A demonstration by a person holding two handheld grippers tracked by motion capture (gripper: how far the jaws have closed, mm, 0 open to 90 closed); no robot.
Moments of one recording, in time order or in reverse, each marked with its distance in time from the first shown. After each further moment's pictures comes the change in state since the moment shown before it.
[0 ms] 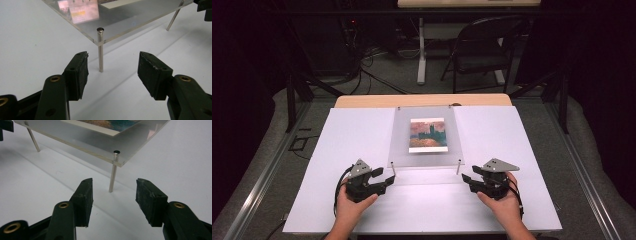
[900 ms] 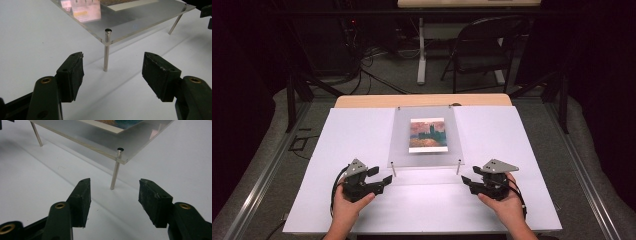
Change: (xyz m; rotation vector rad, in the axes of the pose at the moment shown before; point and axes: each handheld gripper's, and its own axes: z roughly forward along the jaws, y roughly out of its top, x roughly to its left) left arm 0.004 0.002 -0.006 -0.009 0.007 -0.038; right arm 0.000 0.000 -0.002 0.021 0.017 -0.041
